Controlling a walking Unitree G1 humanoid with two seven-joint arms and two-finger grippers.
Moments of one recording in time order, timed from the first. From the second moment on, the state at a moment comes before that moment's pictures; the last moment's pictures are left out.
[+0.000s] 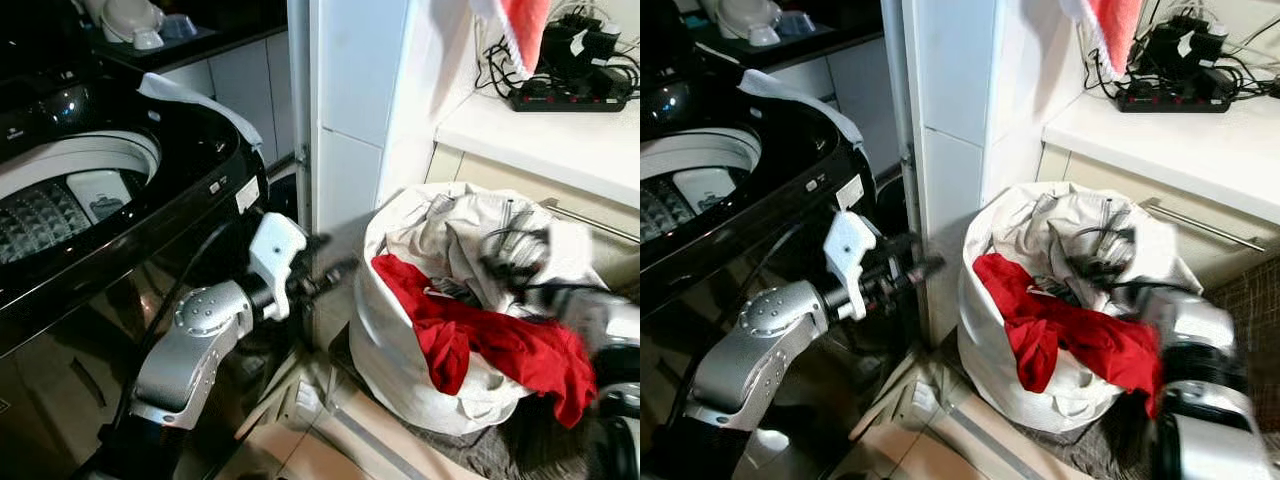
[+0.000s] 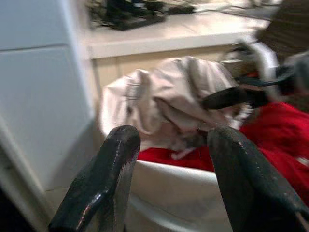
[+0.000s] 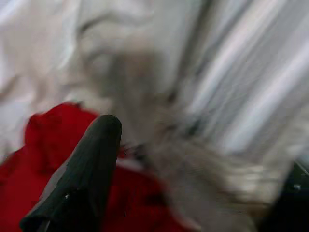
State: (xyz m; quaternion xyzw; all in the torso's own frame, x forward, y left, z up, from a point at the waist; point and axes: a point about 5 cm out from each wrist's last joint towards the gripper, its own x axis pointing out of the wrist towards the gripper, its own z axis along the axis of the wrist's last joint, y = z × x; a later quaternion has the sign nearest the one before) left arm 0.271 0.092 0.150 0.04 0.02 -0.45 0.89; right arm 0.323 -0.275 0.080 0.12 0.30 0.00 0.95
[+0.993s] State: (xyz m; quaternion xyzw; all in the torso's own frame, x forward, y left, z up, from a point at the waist) left arm 0.263 0.094 0.147 0.05 0.04 -0.46 0.88; right arm 0.318 -0.286 0.084 0.10 0.26 0.04 0.96
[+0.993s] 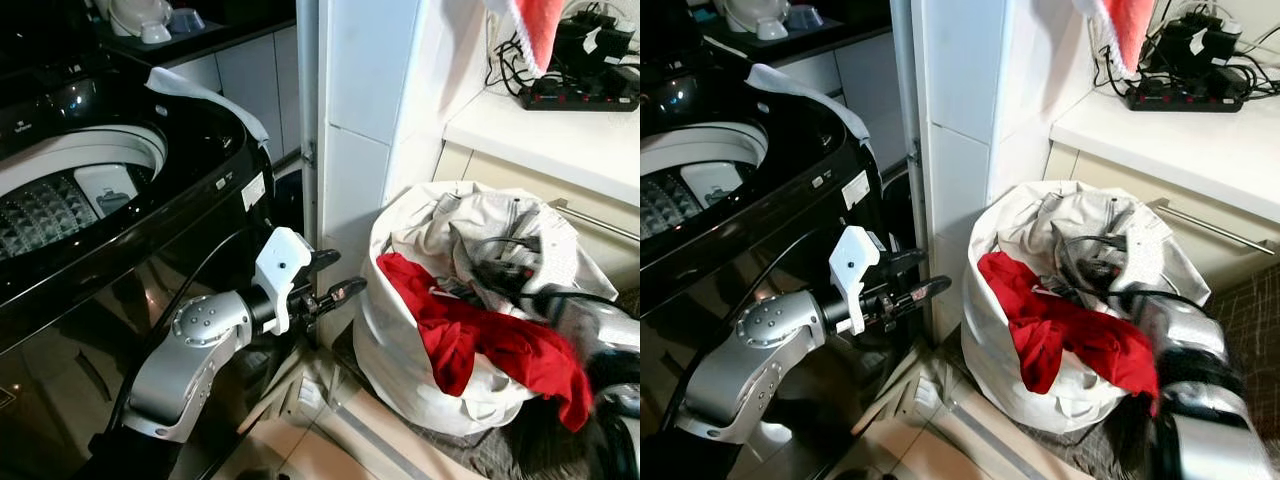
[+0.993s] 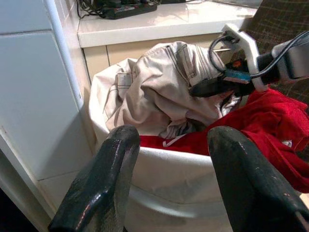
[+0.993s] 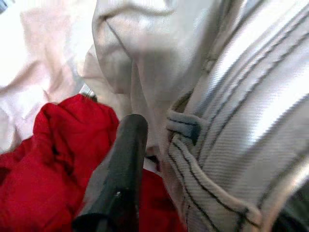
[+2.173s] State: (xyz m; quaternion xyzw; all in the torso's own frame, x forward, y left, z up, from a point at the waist) left arm 0.298 0.097 0.245 0.01 -0.17 -0.40 0.90; right arm 0.294 -0.211 0.317 0.12 -0.06 0.39 0.91
